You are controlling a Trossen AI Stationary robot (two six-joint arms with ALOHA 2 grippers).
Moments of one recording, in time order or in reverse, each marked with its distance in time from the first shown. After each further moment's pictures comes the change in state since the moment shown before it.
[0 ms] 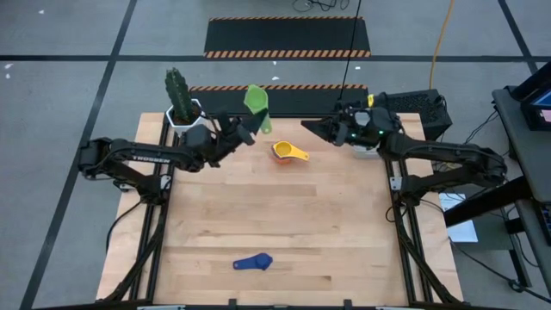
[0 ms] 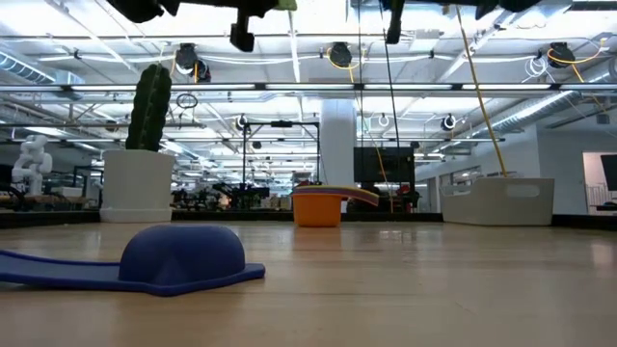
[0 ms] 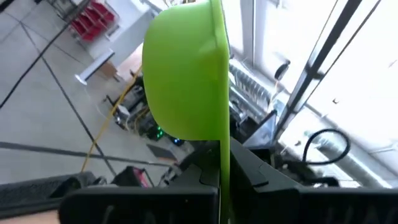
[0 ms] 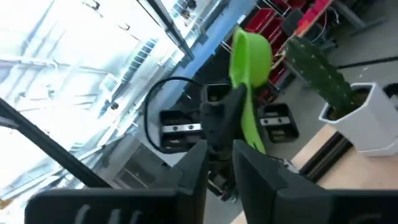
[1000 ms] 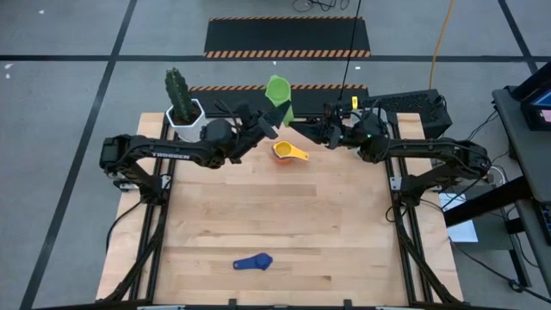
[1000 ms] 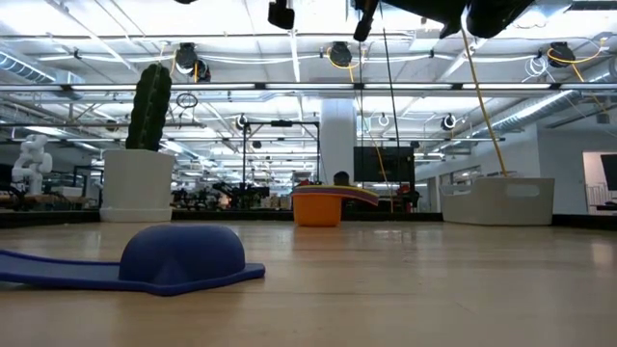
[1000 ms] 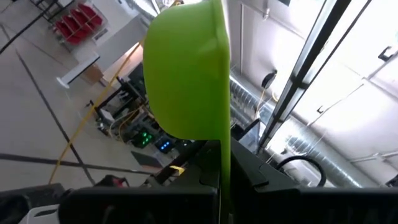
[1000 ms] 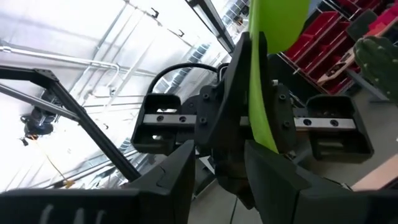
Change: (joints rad) left arm -0.034 0.215 0.323 -0.032 -0.012 0.009; right arm -0.003 0.212 -0.001 0.432 -0.105 0.054
